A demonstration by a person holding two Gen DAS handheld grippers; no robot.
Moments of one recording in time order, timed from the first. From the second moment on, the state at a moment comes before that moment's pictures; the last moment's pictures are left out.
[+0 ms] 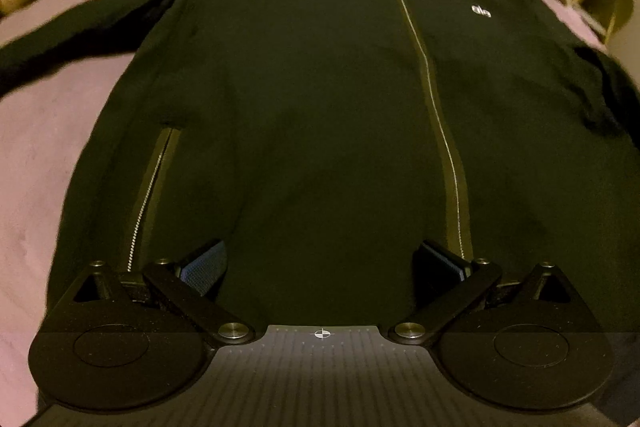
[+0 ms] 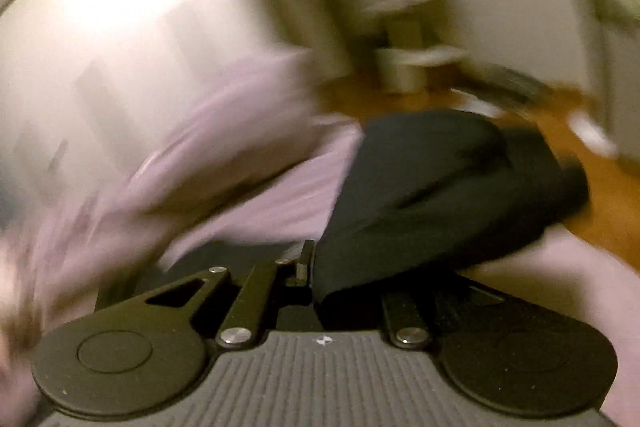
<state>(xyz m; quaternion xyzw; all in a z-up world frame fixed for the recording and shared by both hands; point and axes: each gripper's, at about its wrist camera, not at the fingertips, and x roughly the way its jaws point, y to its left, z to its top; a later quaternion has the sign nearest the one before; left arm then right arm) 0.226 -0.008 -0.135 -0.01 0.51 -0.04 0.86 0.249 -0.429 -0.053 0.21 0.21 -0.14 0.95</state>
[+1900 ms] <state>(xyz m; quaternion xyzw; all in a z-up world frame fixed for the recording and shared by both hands) 0.365 -0.028 -0.133 -0.38 0.48 -0.26 0.75 0.190 -0.398 -0.150 0.37 0.34 -0.02 0.86</state>
